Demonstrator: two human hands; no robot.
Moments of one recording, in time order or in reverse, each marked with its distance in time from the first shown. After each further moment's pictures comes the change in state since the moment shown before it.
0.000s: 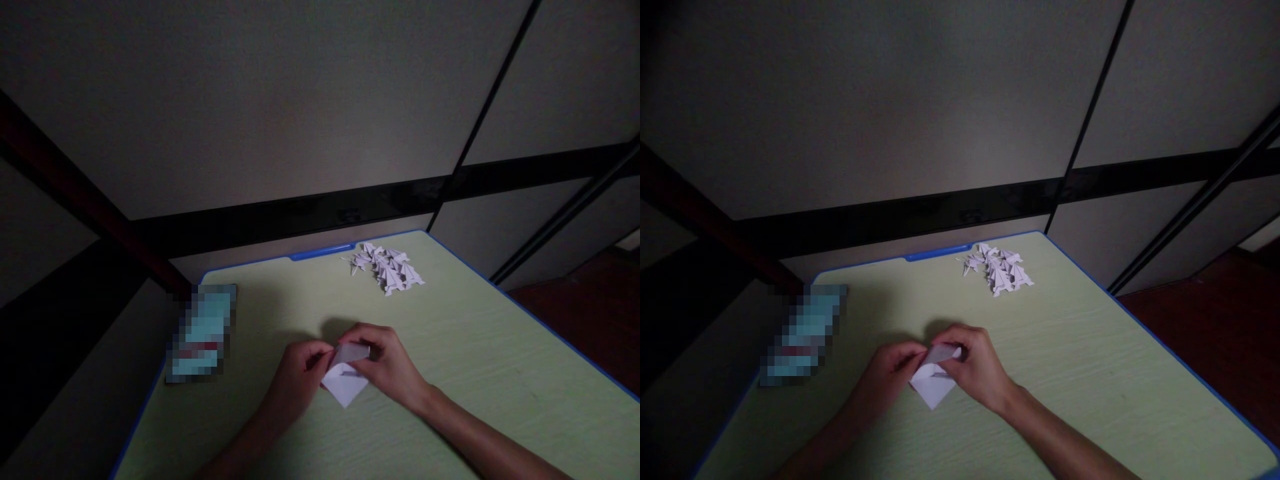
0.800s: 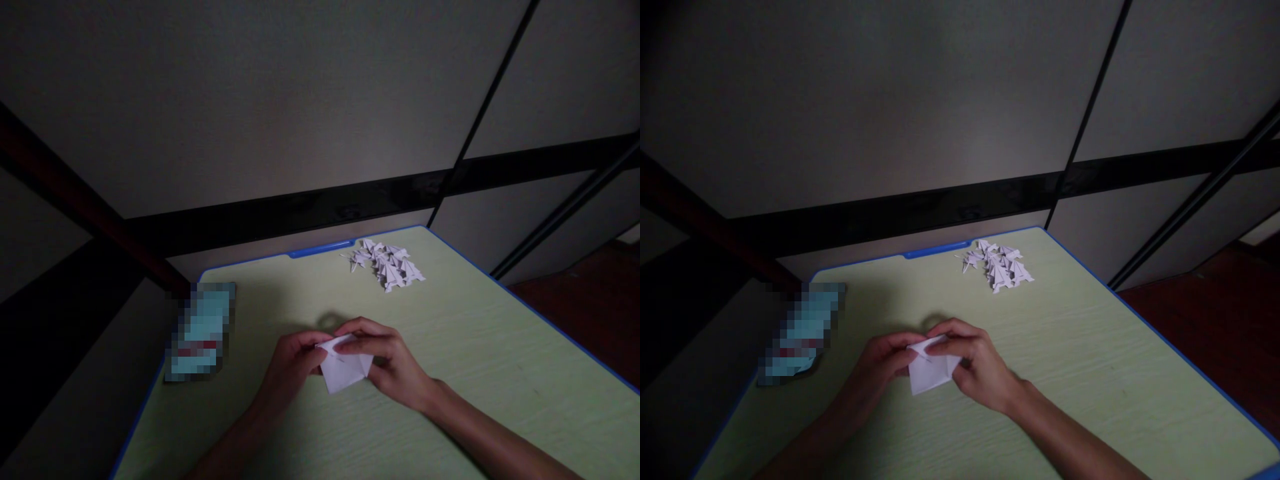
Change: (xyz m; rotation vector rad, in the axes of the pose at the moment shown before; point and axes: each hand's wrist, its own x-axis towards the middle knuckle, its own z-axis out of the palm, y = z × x) left_hand -0.001 0.013 -0.009 -0.345 0.019 -0.171; right_hand -0.004 0.002 -0.009 -0.045 -0.155 -0.381
